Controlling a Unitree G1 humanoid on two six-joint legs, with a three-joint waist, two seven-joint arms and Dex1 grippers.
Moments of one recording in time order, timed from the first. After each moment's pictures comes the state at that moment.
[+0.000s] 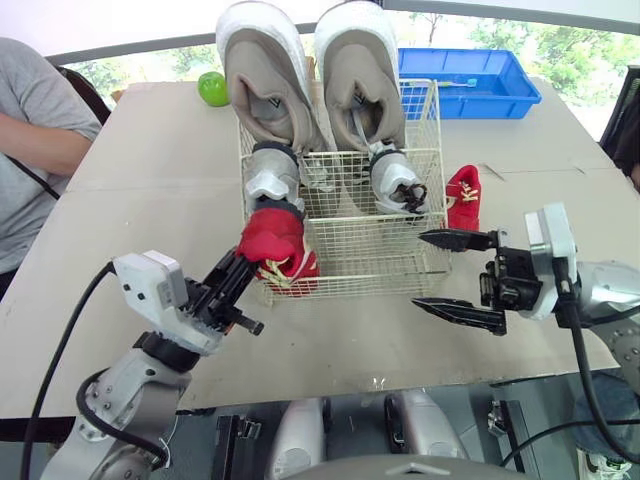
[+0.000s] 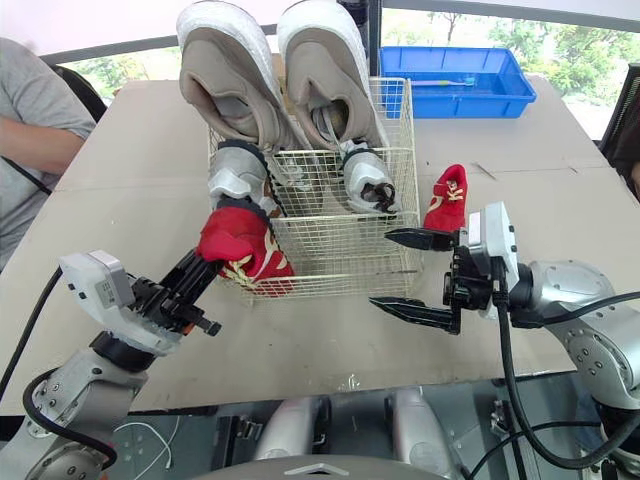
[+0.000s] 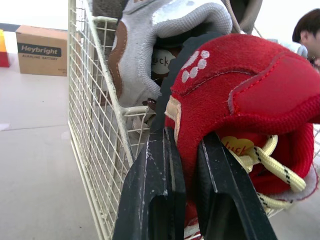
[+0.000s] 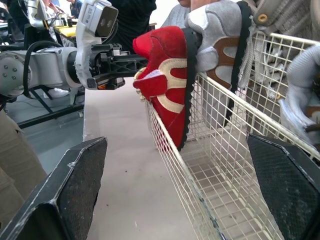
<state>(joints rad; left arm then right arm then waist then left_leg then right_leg) 0.39 0.46 0.32 -0.88 -0.81 0.41 -0.31 -0.18 -0.75 -0.10 -0.61 0.88 0.56 0.93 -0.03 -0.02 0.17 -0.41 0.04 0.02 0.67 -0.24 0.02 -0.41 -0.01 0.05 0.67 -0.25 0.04</state>
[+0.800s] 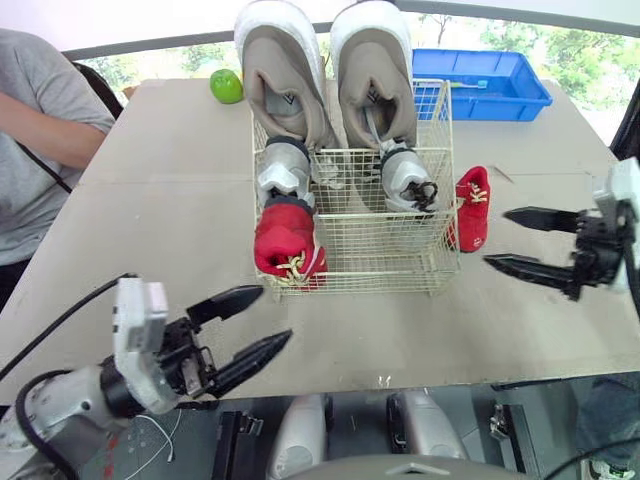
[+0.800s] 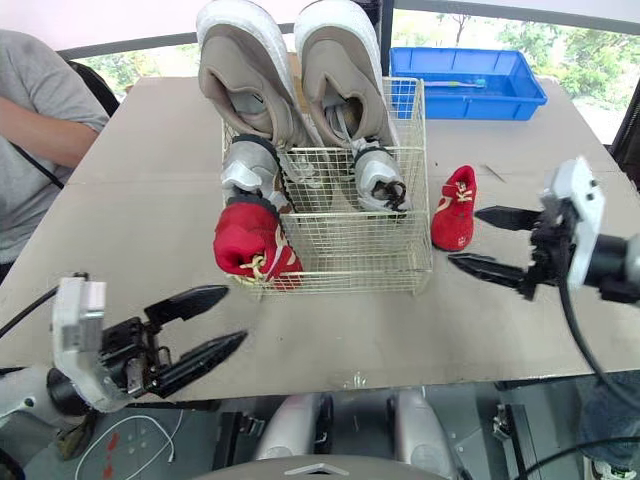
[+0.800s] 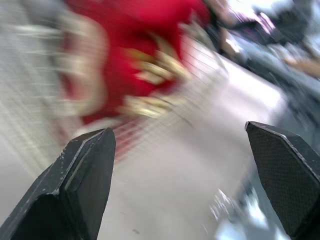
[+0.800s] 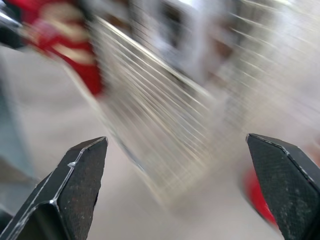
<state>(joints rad) 0.53 0.79 0.50 -0.82 -1.06 0.45 -0.80 -0.15 -1.16 -0.44 -0.46 1.05 0.95 0.77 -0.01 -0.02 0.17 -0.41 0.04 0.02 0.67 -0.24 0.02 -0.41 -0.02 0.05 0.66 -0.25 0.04</state>
